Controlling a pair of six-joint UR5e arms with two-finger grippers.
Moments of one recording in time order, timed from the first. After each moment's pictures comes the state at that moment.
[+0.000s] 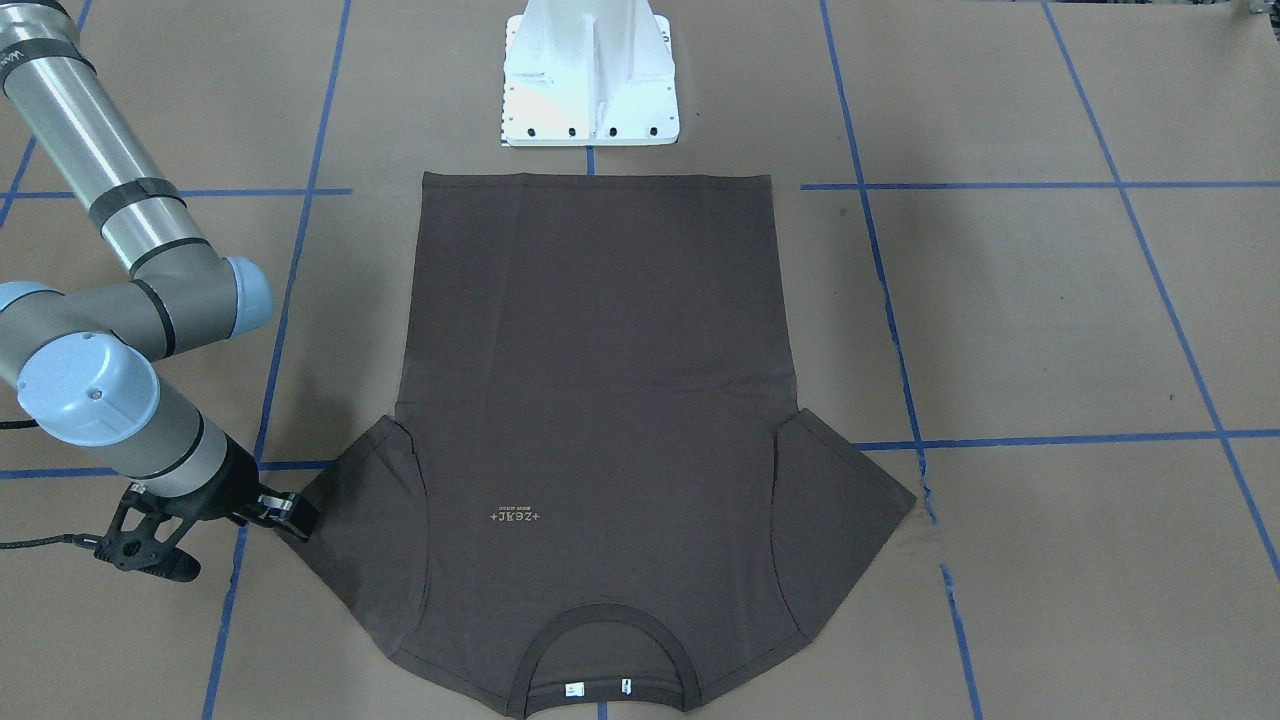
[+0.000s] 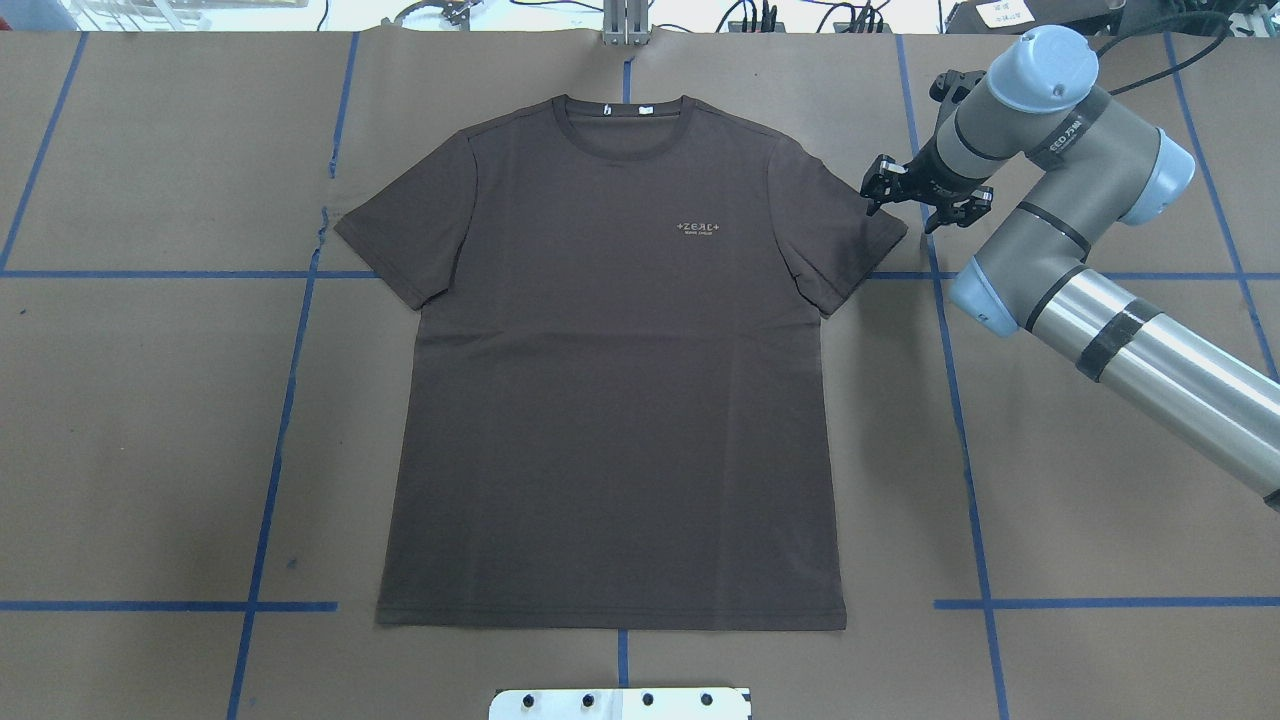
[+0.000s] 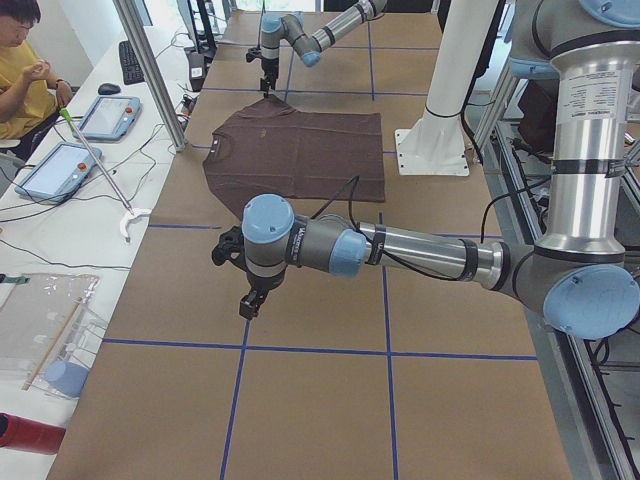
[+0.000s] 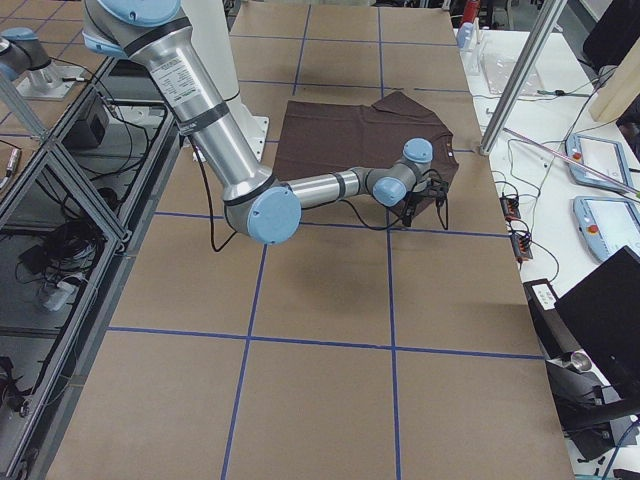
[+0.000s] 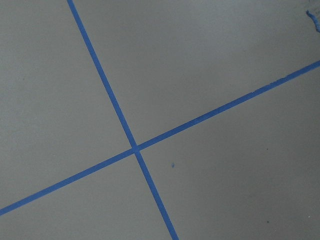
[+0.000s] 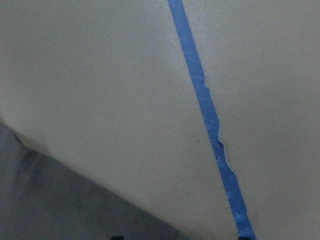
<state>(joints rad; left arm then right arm) -1.57 -1.55 -1.74 -1.67 -2.39 0.26 0.93 -0.99 1.14 -1.04 2.09 1.19</state>
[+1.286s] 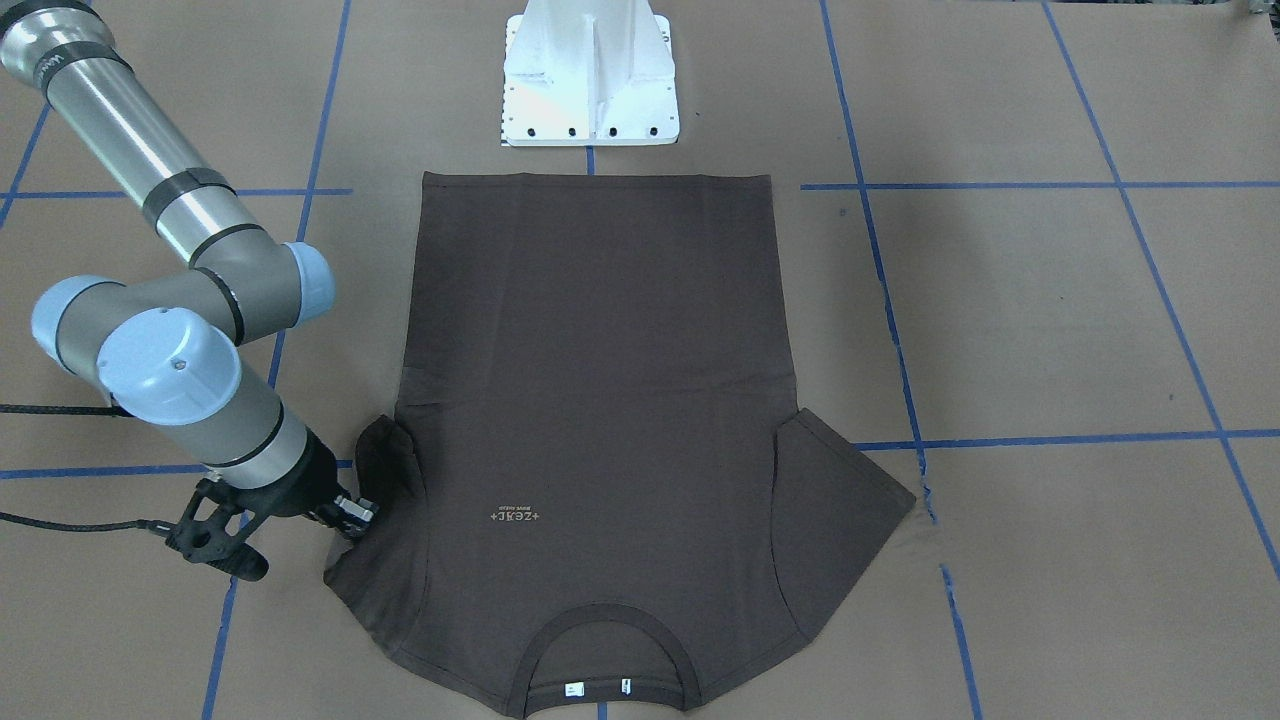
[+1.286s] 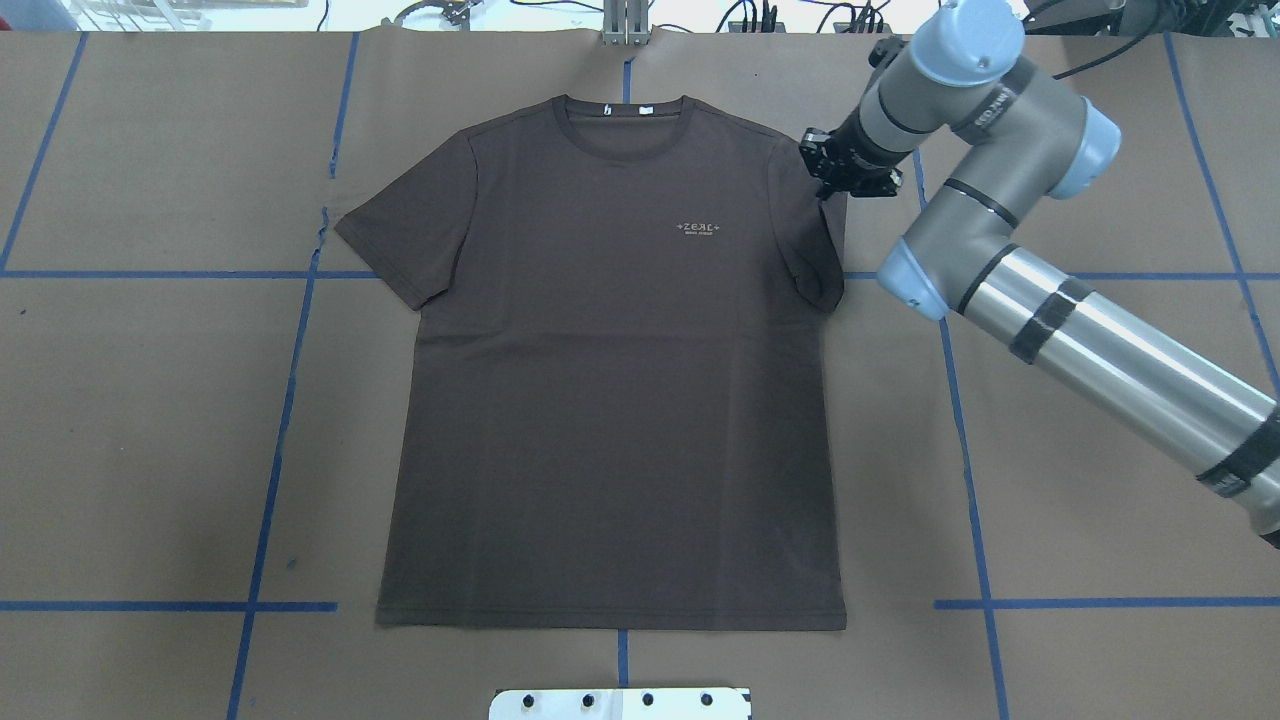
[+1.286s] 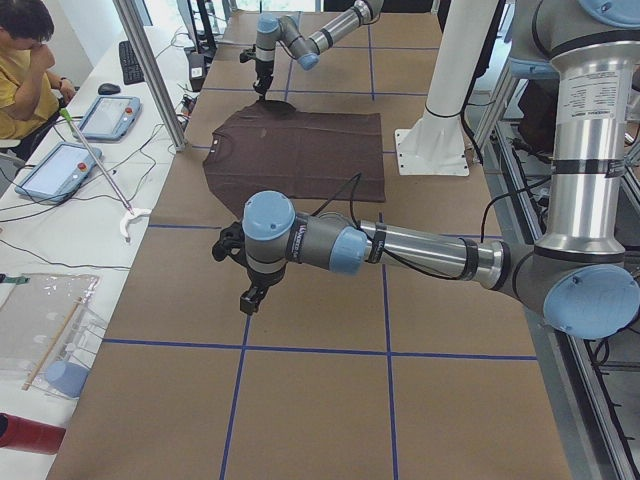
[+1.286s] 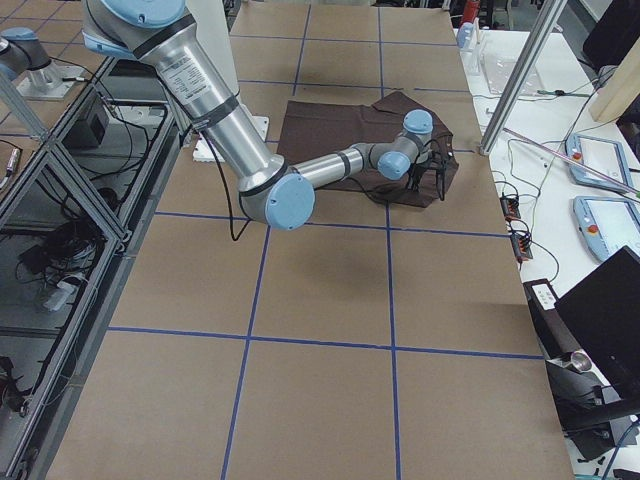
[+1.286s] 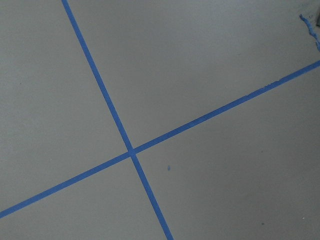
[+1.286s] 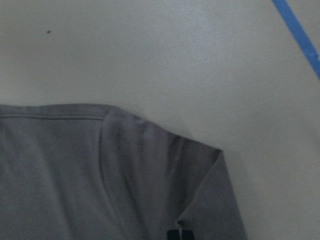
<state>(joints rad) -1.57 -1.55 -1.76 -1.67 -2.41 0.26 0.87 -0.84 1.15 -1.05 2.02 1.45</state>
